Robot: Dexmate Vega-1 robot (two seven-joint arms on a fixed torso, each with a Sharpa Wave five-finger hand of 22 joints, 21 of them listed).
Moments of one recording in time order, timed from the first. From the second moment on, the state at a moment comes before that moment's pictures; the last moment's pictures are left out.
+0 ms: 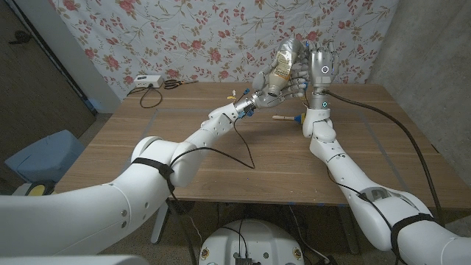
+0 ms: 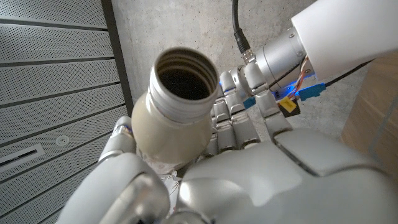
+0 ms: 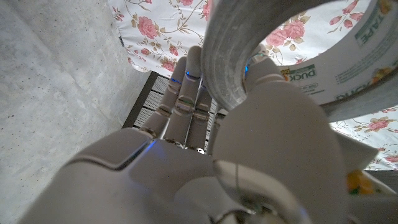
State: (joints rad) left arm 0.30 -0.15 0.17 -0.54 -0.55 -0.06 -1.26; left_hand 0.24 -0.11 0.58 -0.12 0.17 0.20 0.14 0.22 0.30 0.36 0.12 0.36 0.37 0.43 0.06 0.30 0.30 0.15 0.21 1.08 0.17; right arm -0.64 -0.15 -0.26 -1.18 -1.32 -0.19 -1.12; right_hand 1.14 0.00 0.23 -0.13 0.21 0.97 0.03 0.20 0.21 0.93 0.09 0.65 0.42 0.97 -0.04 0.78 1.21 0.44 -0.04 1.19 0.18
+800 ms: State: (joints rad) left arm 0.45 -0.01 0.29 -0.88 -0.47 -0.22 -1.03; left_hand 0.35 -0.13 0.40 -0.12 0.23 -0.17 0.08 0.18 0.19 -0.17 0.21 0.19 0.27 -0.17 0.20 0.18 0.21 -0.17 0.21 0.58 0.19; right arm -0.65 -0.18 -0.29 -1.25 -1.26 -0.25 -1.12; right_hand 1.14 0.00 0.23 -0.13 0.21 0.97 0.03 0.20 0.21 0.93 0.09 0.64 0.42 0.98 -0.04 0.77 1.21 0.43 -0.05 1.19 0.18
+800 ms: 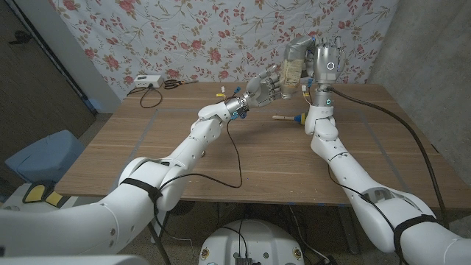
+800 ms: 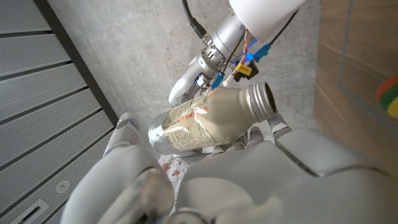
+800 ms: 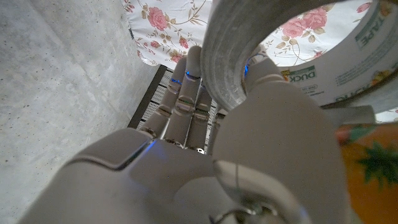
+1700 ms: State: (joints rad) left arm 0.65 0.31 0.48 -1.42 -0.05 -0.25 -0.27; left_hand 0.38 -0.10 0.35 -0.10 0.26 -0.17 0.06 0.19 0.19 -0.17 0.21 0.19 0.26 -0.17 0.20 0.19 0.21 -0.17 0.21 0.48 0.20; right arm -0.71 -0.38 -0.47 -1.47 -1.09 -0.45 -0.98; right_hand 1.14 0.00 0.23 -0.13 0.21 0.97 0.03 0.20 0.21 0.93 0.09 0.64 0.42 0.98 -0.03 0.77 1.21 0.43 -0.05 1.20 0.18
